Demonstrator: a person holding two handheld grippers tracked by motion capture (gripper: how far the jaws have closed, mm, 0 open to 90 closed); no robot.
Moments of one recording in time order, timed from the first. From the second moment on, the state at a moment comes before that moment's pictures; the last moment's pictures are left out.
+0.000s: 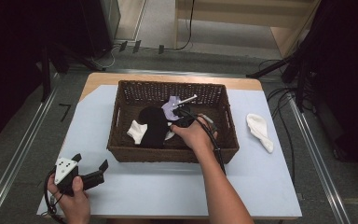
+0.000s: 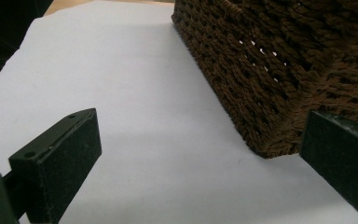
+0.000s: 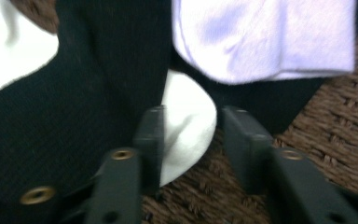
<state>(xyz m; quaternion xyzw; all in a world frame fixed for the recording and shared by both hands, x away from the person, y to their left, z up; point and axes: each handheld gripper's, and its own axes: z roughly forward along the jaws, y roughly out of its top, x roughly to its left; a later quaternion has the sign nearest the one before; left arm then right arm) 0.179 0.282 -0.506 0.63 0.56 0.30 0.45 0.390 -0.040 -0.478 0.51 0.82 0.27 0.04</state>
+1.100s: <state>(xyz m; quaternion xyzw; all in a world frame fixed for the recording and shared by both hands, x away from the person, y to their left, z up) 0.179 0.282 -0.505 0.63 0.56 0.30 0.45 0.354 -0.072 -0.420 0.47 0.69 0.44 0.33</state>
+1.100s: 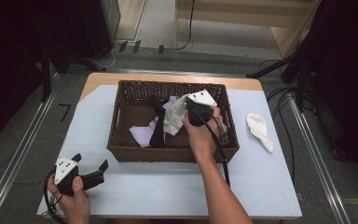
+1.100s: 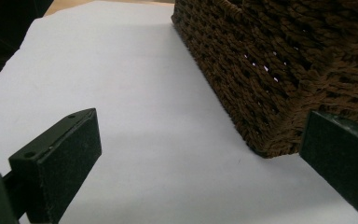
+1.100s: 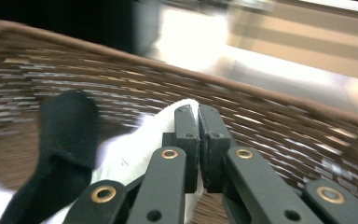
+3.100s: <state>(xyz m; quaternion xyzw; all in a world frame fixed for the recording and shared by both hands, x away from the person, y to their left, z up) 0.179 0.282 -0.505 0.63 0.56 0.30 0.45 0.364 -0.082 -0.423 0.46 0.74 0.42 0.25</state>
